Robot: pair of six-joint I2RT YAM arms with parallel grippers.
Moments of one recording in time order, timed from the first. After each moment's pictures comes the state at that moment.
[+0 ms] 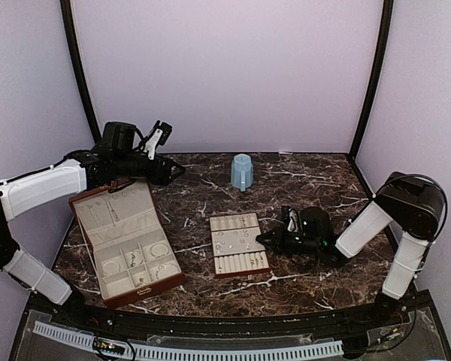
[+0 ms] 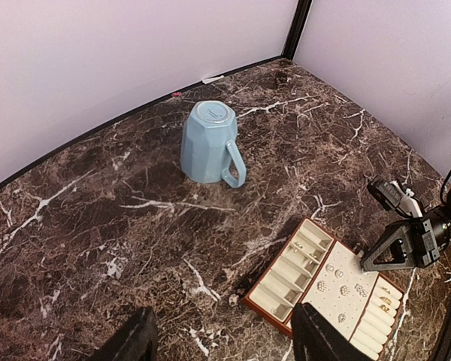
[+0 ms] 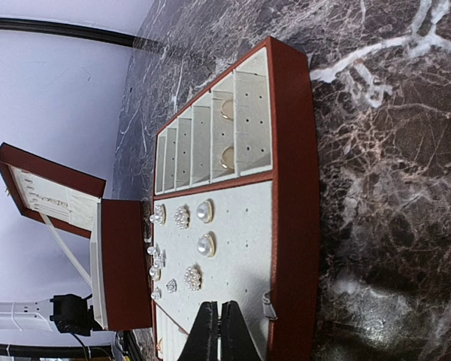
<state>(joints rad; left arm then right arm) -0.49 1.43 1.11 -0.20 0.29 -0.02 0.75 1.79 0.46 0.88 -0.29 1.10</state>
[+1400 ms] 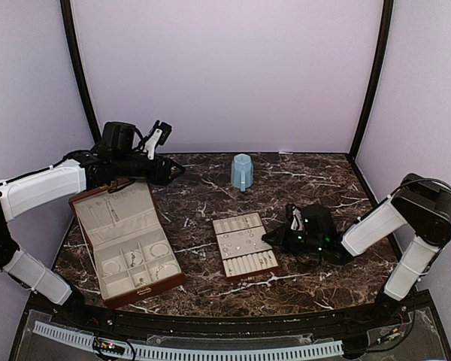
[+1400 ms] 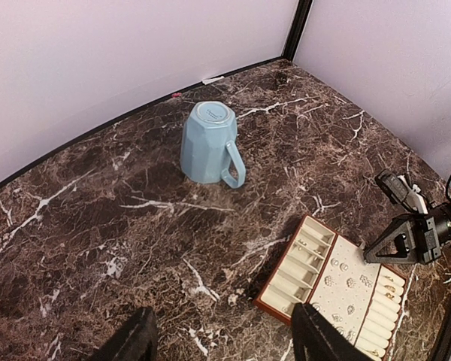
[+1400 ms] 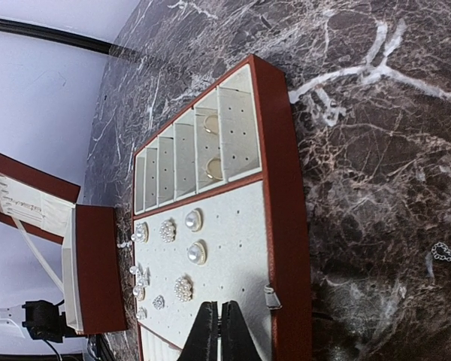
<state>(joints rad) -0.49 1.42 1.11 -0.20 0.29 -0.02 0.76 1.68 0.46 0.70 -0.20 1.02</state>
